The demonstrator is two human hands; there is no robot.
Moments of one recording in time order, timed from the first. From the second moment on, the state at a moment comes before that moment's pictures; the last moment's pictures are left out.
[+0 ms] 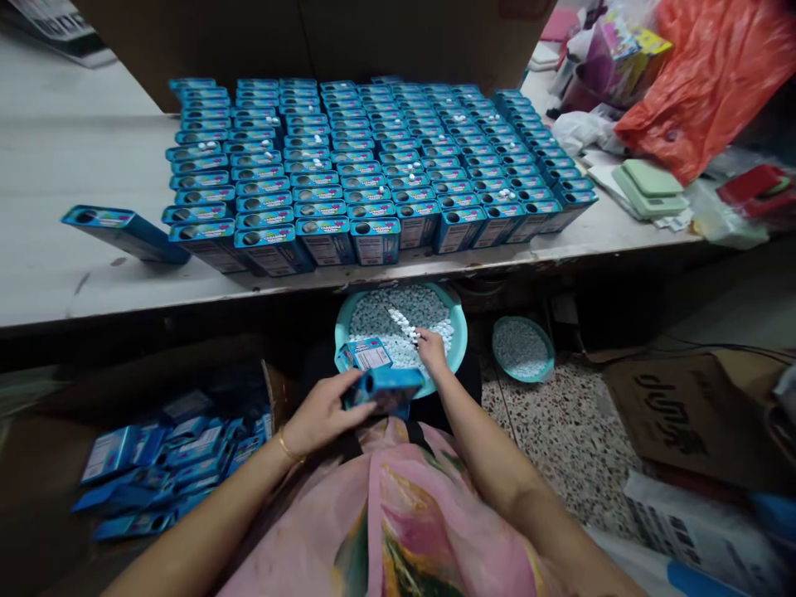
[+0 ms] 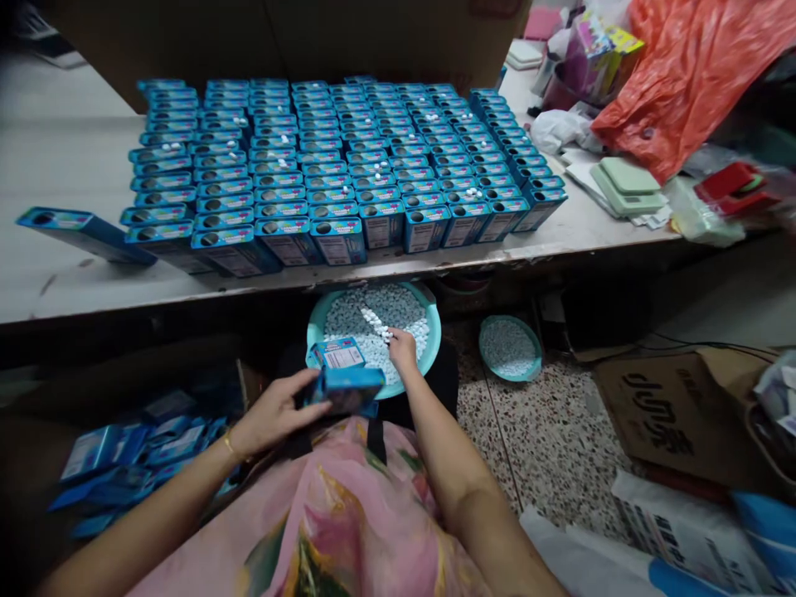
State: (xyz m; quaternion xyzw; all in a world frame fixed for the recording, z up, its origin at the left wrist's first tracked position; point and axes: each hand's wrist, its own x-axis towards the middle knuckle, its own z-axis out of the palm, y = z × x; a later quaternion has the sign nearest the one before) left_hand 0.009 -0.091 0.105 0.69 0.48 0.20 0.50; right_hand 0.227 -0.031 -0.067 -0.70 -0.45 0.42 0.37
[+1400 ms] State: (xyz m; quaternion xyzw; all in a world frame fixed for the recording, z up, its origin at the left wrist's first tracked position) left_hand 0.021 -0.038 0.067 0.75 0.47 0.29 0.36; right_hand 0.251 -0.012 0.000 -0.69 -0.49 0.42 0.34
